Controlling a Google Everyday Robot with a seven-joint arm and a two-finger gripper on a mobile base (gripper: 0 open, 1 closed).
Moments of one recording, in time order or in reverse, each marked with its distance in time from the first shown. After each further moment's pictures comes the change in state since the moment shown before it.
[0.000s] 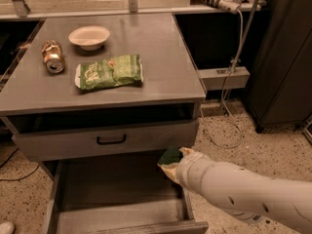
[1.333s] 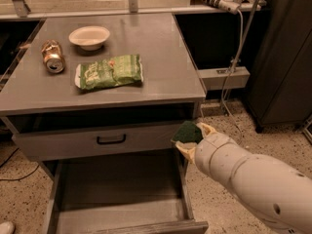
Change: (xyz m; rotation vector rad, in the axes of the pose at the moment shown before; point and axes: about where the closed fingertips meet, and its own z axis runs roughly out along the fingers) arm -0.056 -0.057 -0.082 0.159 -0.136 -0.074
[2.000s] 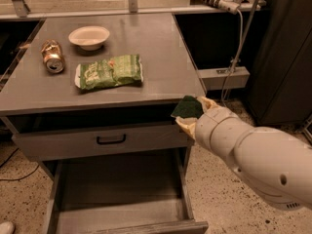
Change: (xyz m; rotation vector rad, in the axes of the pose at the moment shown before) arm -0.055 -0.042 -0.003 0.075 -0.084 -0.068
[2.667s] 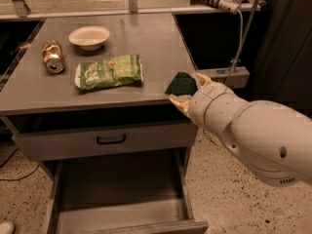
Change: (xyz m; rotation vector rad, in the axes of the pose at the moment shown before) arm -0.059 -0.023 0.007 0.028 -0.090 -0.046
